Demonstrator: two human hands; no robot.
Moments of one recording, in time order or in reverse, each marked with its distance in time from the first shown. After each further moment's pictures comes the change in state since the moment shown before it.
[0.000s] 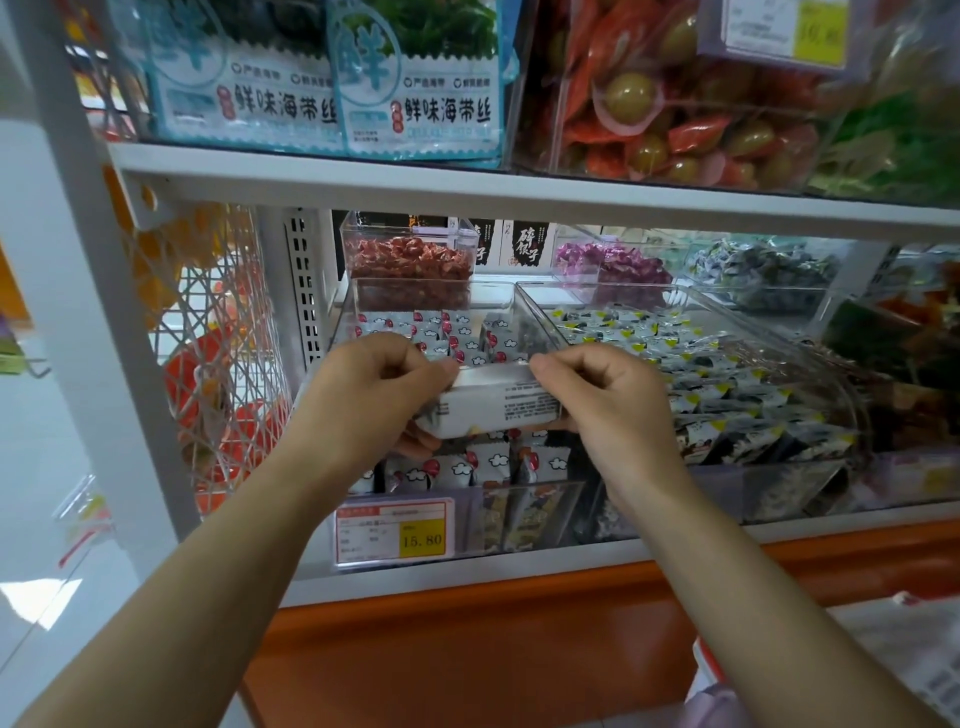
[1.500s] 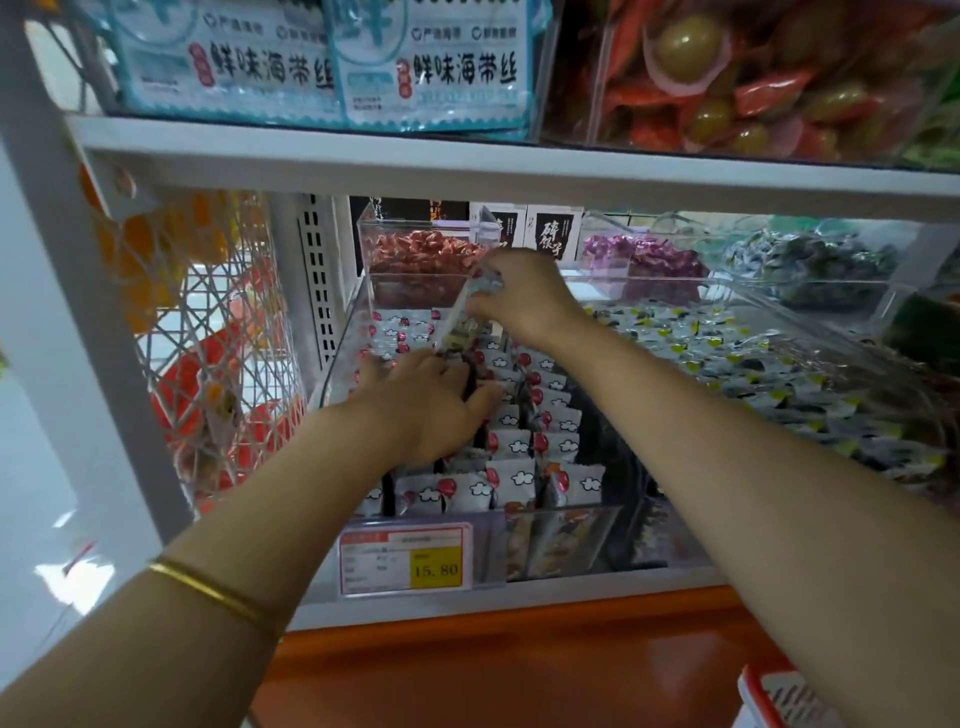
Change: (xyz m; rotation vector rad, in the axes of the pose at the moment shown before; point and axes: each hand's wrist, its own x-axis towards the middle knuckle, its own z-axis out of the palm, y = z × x) left_hand 0.072 -0.038 0.021 1.307 -0.380 0.064; right_hand 0.125 0.019 0.068 -0.638 -0.394 -0.173
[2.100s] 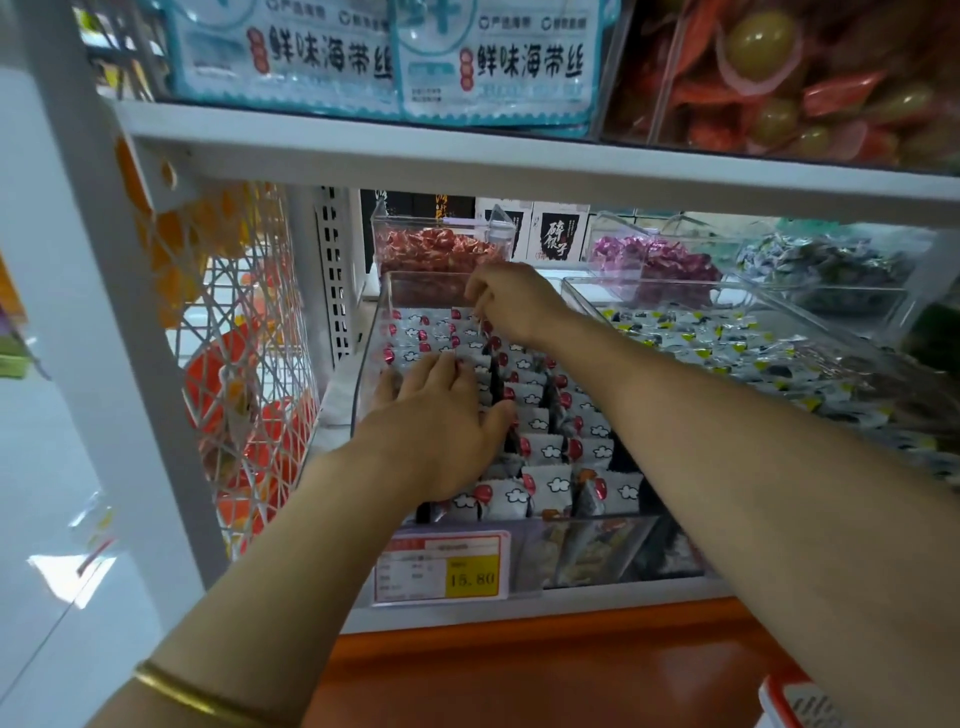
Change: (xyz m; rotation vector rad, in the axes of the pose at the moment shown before) left_hand -0.022 -0.006 0.009 -0.136 0.072 -0.016; right_hand 0.038 0.016 0.036 -0.198 -0.135 0.024
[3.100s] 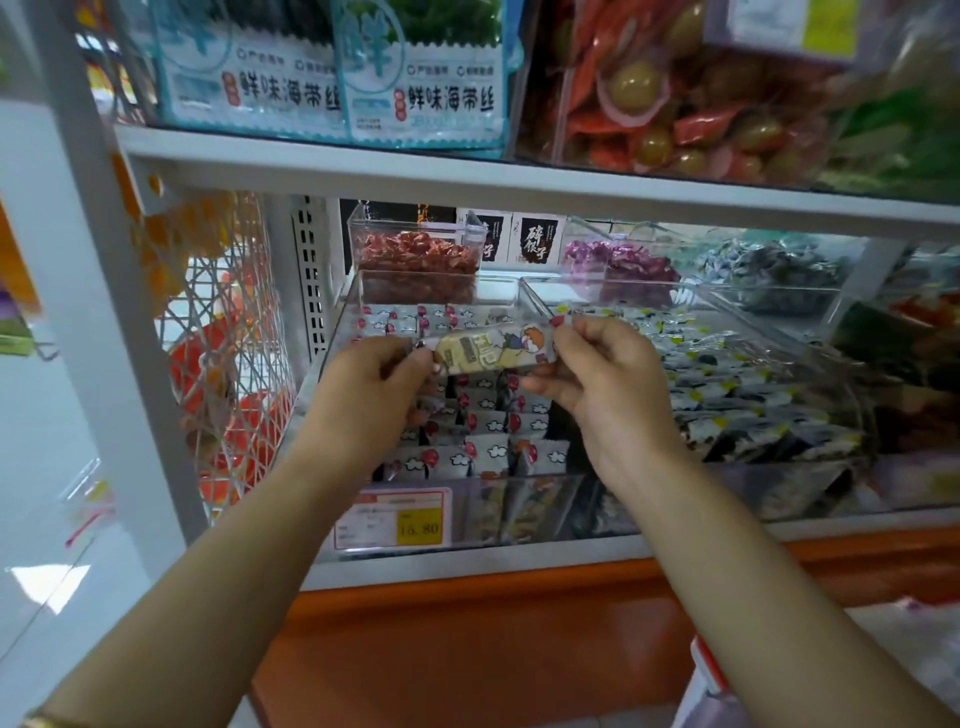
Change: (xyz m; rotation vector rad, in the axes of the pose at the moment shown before) left_hand -0.048 0.021 -0.017 -1.068 0.465 -0.114; right_hand -0.175 -0.020 -0.046 1.260 0.451 0.296
